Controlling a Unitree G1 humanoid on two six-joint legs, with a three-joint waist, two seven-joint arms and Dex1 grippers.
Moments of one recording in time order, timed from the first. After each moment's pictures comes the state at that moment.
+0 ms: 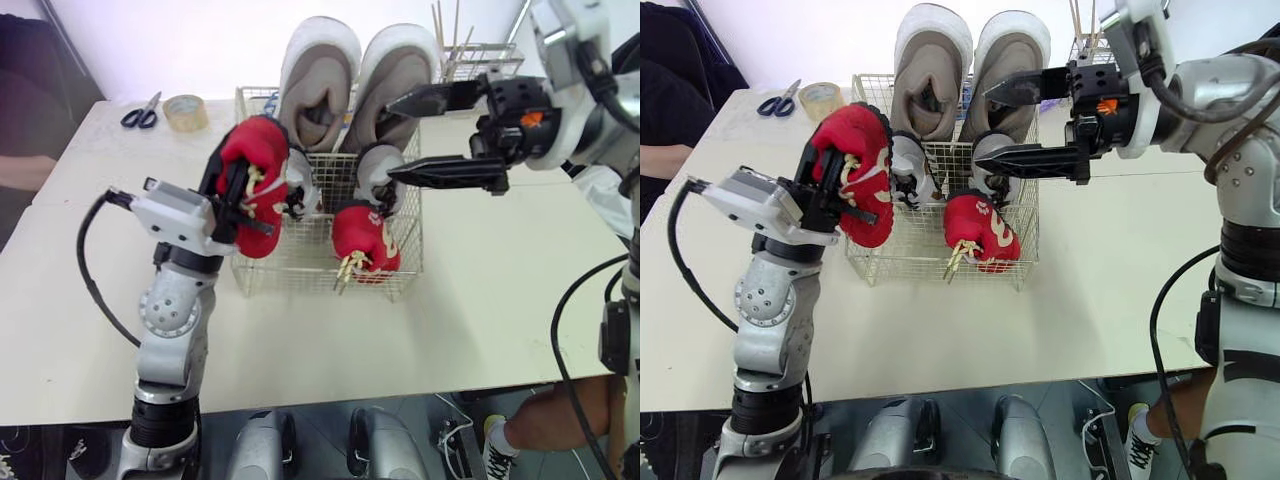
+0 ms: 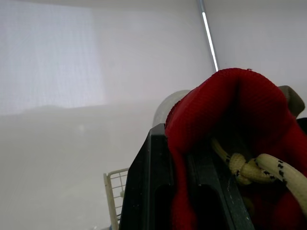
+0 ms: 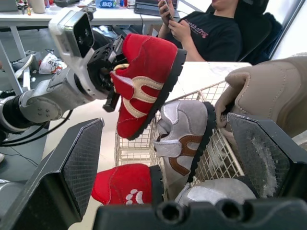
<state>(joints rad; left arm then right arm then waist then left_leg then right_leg) -0.25 0.17 -0.01 -0.48 -0.10 -0.09 -0.21 -1.07 -0.88 -0.02 -0.11 0.74 0.84 1.21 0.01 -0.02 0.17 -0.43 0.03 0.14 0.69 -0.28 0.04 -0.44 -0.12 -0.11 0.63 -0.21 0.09</state>
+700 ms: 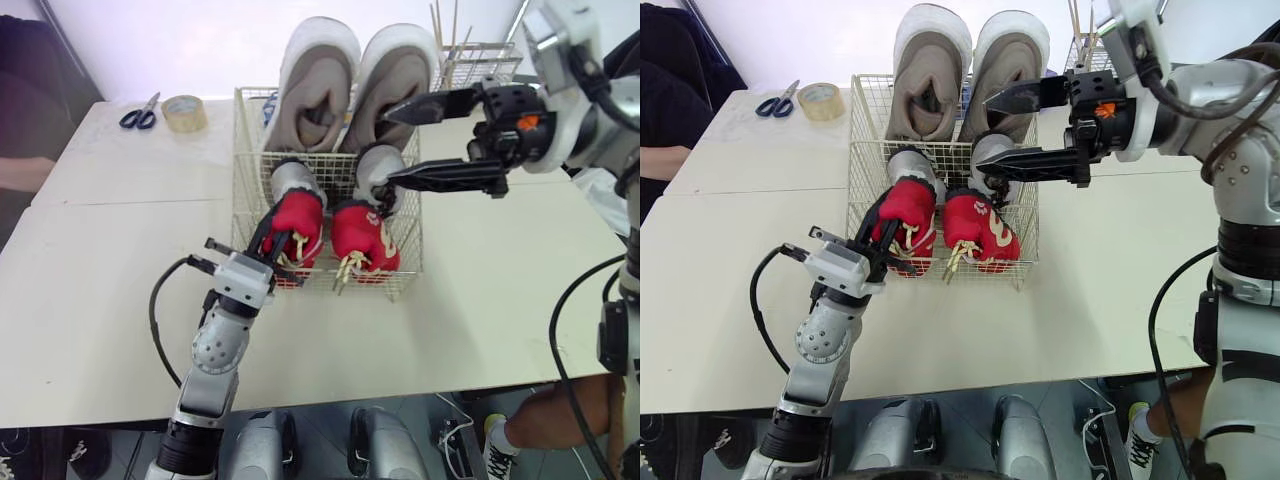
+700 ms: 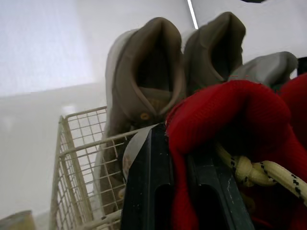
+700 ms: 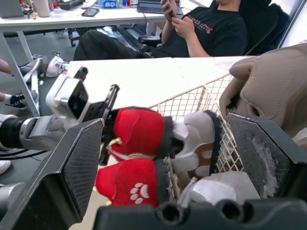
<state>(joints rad) -0.09 0.12 -0.12 -0.22 0.10 -0.47 -0.14 -1.07 -0.84 -0.01 -0.08 0.72 0.84 1.23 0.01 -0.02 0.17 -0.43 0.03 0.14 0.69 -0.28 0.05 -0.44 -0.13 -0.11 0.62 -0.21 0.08</state>
